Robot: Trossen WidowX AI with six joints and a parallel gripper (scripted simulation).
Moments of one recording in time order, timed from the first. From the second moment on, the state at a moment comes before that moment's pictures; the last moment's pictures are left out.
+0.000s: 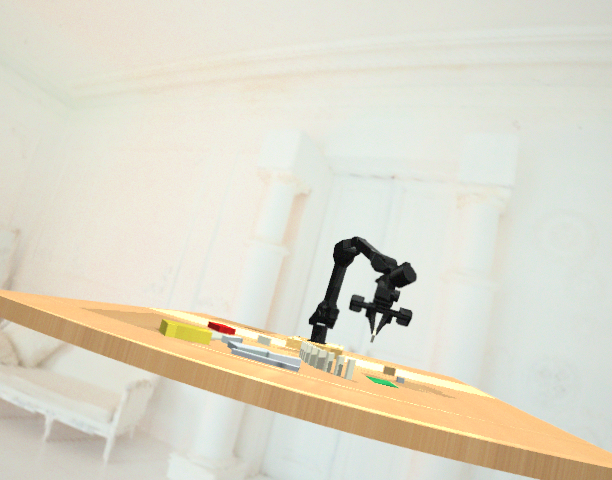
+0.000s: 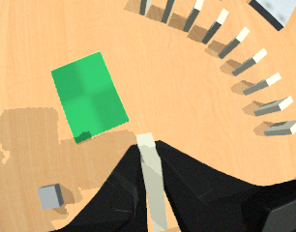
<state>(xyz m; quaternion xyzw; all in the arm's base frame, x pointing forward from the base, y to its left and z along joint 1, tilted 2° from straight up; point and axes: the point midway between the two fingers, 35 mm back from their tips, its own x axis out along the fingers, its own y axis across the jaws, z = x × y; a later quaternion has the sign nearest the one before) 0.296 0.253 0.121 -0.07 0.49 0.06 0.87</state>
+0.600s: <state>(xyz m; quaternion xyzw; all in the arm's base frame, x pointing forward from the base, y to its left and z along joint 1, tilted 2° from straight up) 0.298 0.273 0.113 -0.09 0.32 0.07 0.94</state>
